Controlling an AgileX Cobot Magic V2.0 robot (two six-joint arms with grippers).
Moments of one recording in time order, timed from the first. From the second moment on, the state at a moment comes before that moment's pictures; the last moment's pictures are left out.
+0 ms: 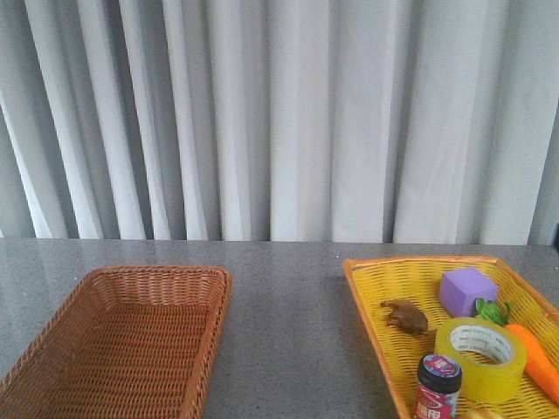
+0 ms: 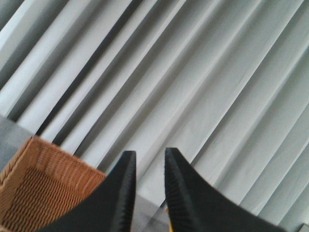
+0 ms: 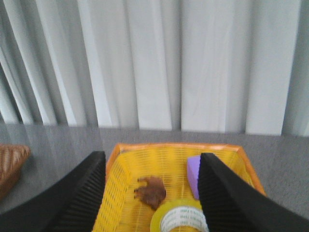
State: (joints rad) left arm -0.09 -0.01 -0.15 -0.21 -0.03 -0.56; right arm 0.01 0.91 -0.90 0.37 0.27 -0.33
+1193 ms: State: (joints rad) left arm -0.17 0.41 -0.47 -0.21 0.25 -0.25; right arm 0.01 1.78 -1.51 -0.19 0.95 0.16
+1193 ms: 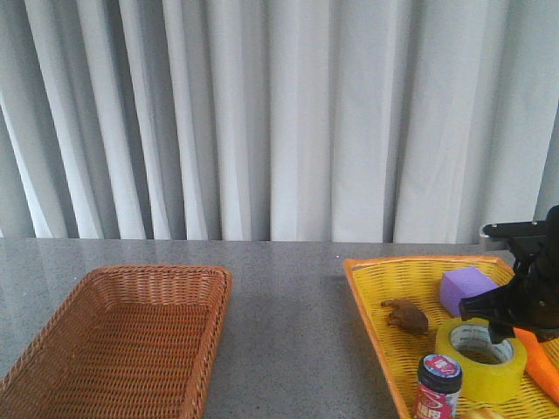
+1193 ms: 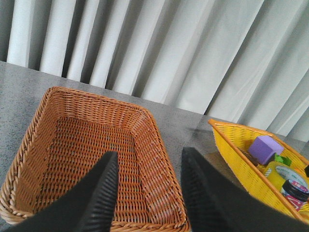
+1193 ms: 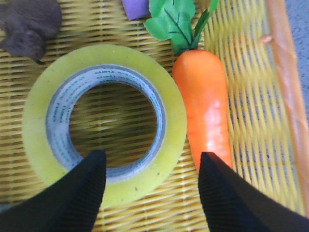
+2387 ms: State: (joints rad) left arm -0.17 0.41 -0.47 -0.21 0.29 -0.24; right arm 0.01 1.89 -1.51 -0.32 0.84 0.25
